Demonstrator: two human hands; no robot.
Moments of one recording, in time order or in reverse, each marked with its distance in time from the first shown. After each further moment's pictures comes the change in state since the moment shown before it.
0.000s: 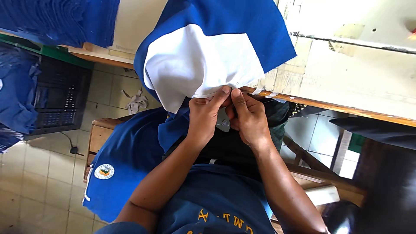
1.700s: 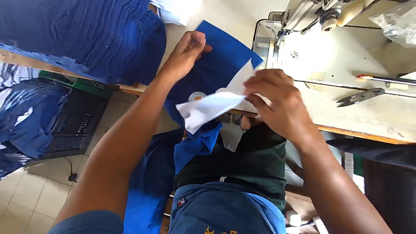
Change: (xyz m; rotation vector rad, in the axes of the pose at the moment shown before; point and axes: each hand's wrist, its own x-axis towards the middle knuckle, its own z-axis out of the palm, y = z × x) left_hand 0.182 0.139 -0.041 0.805 -0.464 0.292; right_hand 0.042 -0.107 -0.024 -1.084 -0.119 -0.816
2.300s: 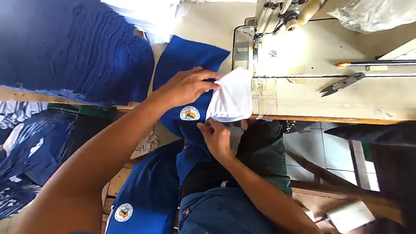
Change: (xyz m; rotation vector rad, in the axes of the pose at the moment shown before) left_hand -0.007 0.017 0.022 0.861 -0.487 0.694; right_hand -0.042 -0.057 0.175 0.436 0.233 0.767
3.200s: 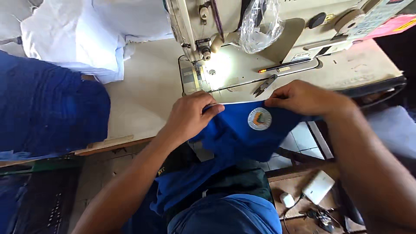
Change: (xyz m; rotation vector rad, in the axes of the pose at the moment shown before) left_hand 0.087 0.139 -0.011 -0.291 0.319 -0.163; right_hand 0.047 -0.043 -0.373 -0.612 -0.364 -0.040
